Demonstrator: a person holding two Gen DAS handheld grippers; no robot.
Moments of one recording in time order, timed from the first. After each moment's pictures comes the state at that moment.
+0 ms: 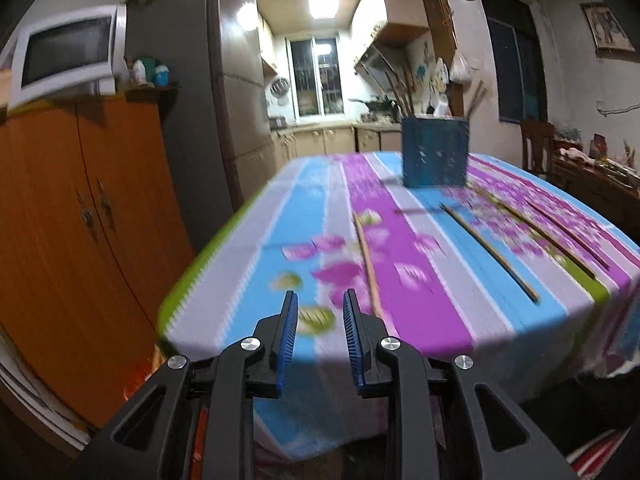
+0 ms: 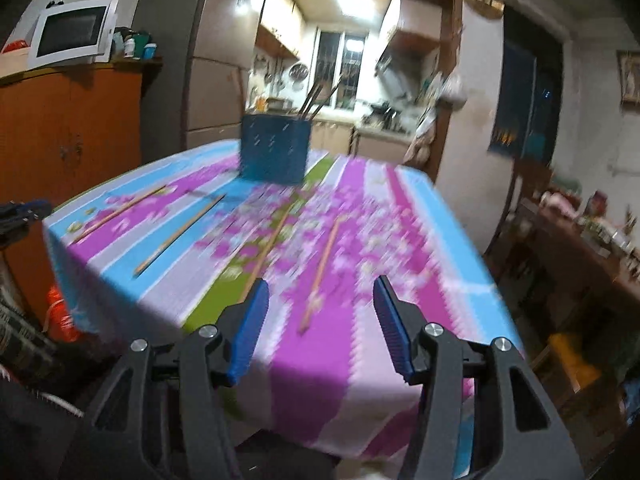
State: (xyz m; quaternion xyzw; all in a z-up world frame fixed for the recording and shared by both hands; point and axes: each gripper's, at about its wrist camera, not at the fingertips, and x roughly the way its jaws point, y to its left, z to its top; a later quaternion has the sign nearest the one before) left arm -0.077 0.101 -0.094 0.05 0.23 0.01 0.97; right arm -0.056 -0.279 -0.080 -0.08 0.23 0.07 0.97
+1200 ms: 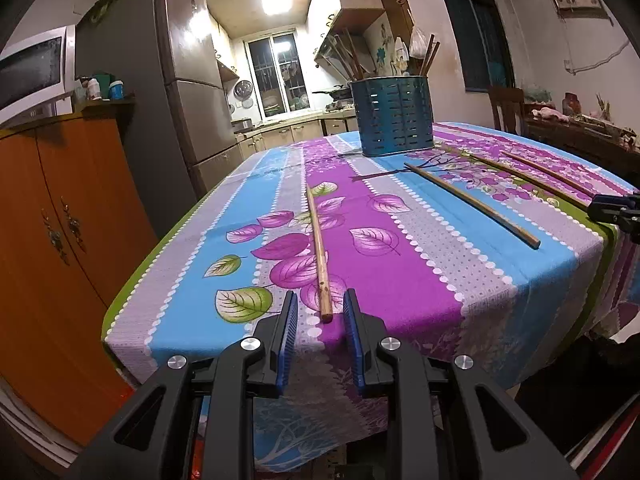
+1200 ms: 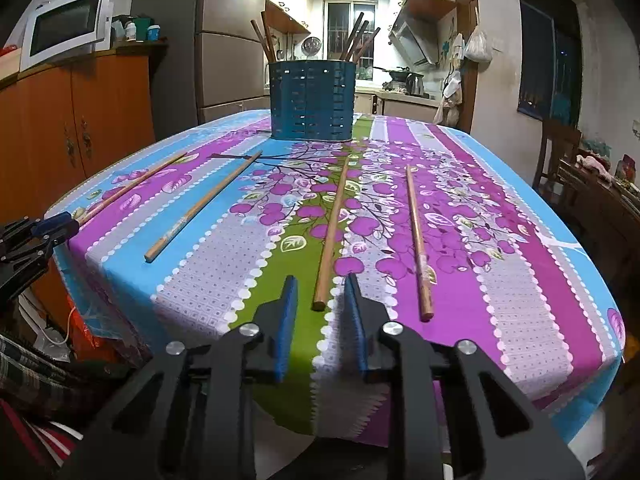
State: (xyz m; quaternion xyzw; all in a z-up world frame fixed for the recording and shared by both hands) left arm -0.046 0.066 -0.134 0.11 0.23 -0.03 0.97; right arm -0.013 -0.229 -0.131 -0.04 0.28 0.10 0.96
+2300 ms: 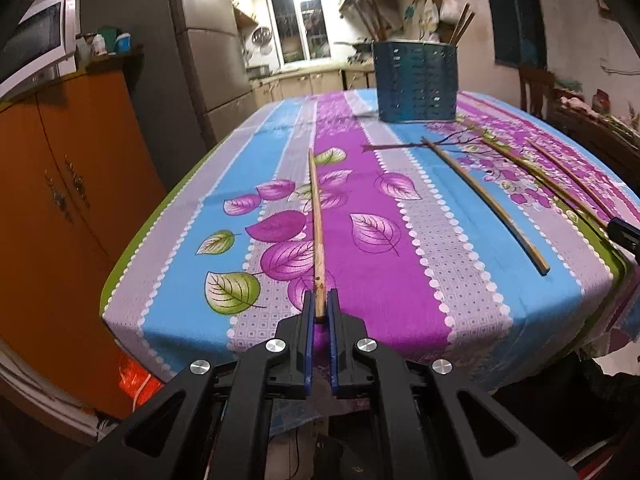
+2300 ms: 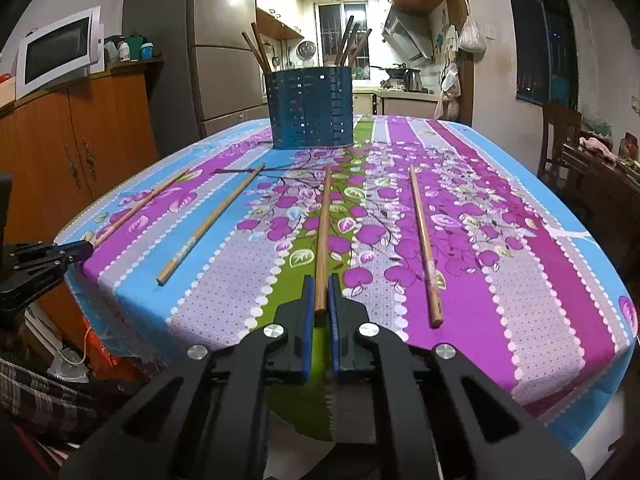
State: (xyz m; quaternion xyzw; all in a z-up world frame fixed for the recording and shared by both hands) left arm -0.021 0.050 -0.117 0.08 0.34 0.02 0.94; right arm -0.012 -0.230 -0.122 0.00 0.27 0.10 0.96
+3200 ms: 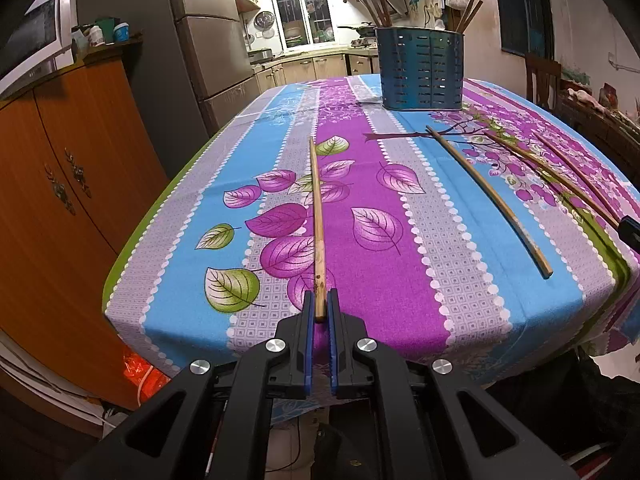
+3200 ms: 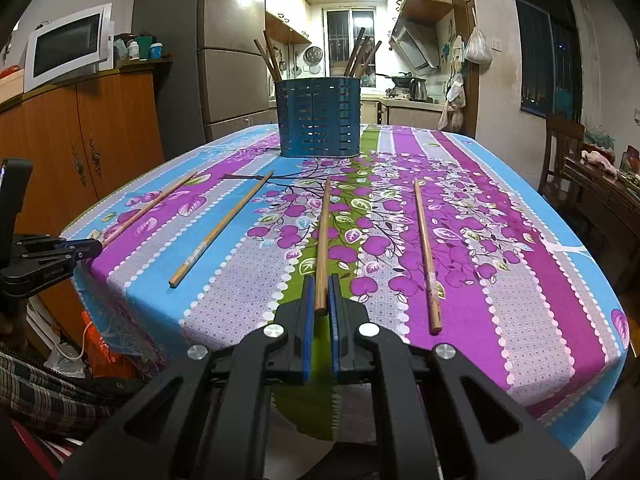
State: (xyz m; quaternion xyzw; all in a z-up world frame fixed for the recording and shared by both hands) left arm -0.016 0.047 -0.114 0.08 0.36 0.03 0.93; right arm -0.017 -0.225 -0.115 -0.02 0.26 0.11 0.96
